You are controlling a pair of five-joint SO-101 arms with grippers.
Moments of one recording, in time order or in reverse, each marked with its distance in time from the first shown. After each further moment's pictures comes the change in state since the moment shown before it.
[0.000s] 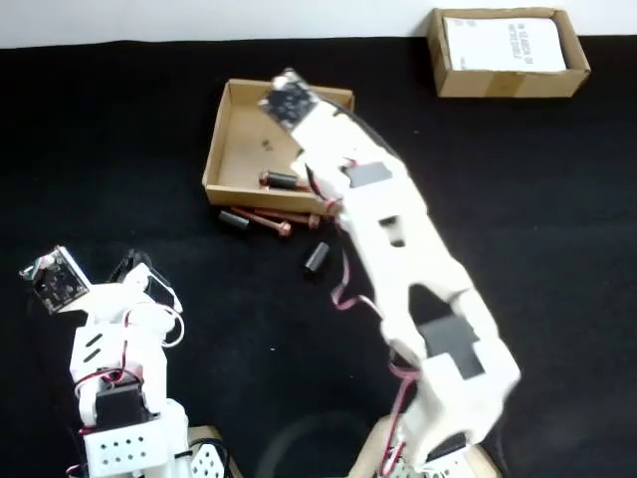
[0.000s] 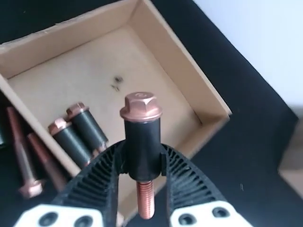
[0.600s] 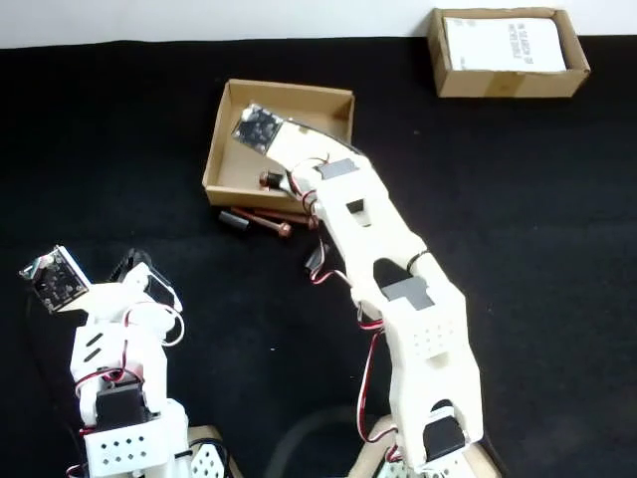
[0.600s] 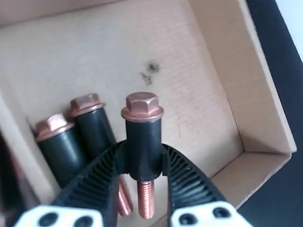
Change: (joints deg) left arm 0.0 -0.1 0.1 -0.4 0.0; right arm -1.1 23.0 -16.4 2.5 11.7
